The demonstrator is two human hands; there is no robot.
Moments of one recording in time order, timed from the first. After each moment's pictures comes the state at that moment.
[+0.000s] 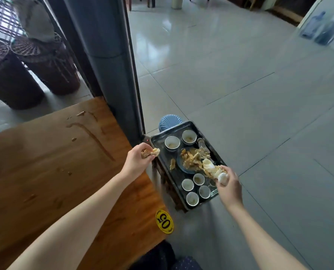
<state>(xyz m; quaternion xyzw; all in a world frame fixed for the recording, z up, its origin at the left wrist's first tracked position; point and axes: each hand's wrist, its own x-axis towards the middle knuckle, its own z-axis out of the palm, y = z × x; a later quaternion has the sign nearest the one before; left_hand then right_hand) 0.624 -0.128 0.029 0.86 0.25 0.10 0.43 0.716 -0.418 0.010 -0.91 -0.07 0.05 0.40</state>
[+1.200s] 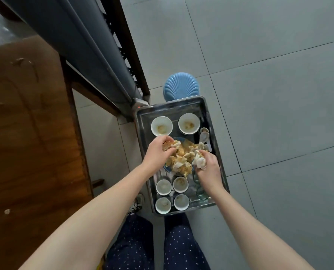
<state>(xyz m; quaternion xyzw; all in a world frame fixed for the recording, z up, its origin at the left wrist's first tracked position) 0.847 -0.204 -0.131 0.76 0.41 -0.04 0.51 0.943 -0.373 -0.155 -0.87 -0.17 0.34 0.30</state>
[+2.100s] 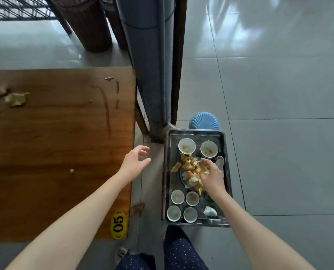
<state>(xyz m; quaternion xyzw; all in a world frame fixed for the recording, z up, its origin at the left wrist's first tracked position) 0.684 -0.178 -0.021 0.72 0.53 0.05 0.44 0.900 -0.339 -0.049 -0.85 -0.31 0.33 0.29</state>
